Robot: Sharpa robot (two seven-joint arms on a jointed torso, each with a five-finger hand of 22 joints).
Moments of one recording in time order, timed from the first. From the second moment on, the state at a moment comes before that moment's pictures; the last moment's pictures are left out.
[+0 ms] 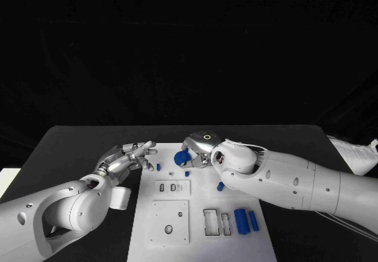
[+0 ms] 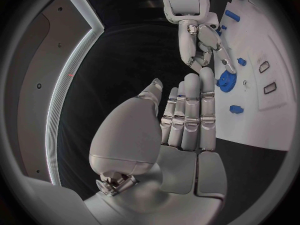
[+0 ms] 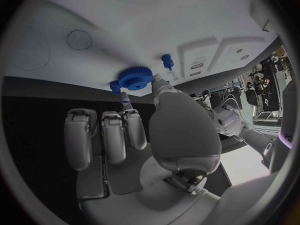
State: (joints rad) left arm 1.14 -0.93 -0.02 1.70 0.05 -0.35 0.40; left_hand 1.37 -0.04 0.12 0.16 0.06 1.02 0.18 0.12 0.11 1.15 0.11 0.15 0.16 1.22 0.03 0.75 0.68 0.17 1.09 0.14 0.80 0.43; right arm 1.16 -0.60 0.04 1.41 -1.89 -0.25 -0.29; right_hand 1.19 -0.18 0.12 0.29 0.06 0.96 0.16 0.06 0.07 1.46 0.07 1.45 1.31 1.47 -0.01 1.56 1.31 0.06 1.47 0.09 1.48 1.31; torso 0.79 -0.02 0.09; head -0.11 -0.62
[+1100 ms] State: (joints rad) left arm 1.14 -0.93 -0.02 1.70 0.05 -0.35 0.40; left_hand 1.37 -0.04 0.12 0.16 0.06 1.02 0.18 0.12 0.10 1.15 0.11 0.15 0.16 1.22 0.03 0.75 0.69 0.17 1.08 0.14 0.80 0.43; right arm 1.16 -0.67 0.04 1.45 -1.79 -0.27 -0.27; right_hand 0.99 0.02 -0.05 0.29 0.27 0.97 0.15 0.07 0.07 1.46 0.07 1.47 1.31 1.47 -0.01 1.56 1.31 0.05 1.47 0.09 1.48 1.31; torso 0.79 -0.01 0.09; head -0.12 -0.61
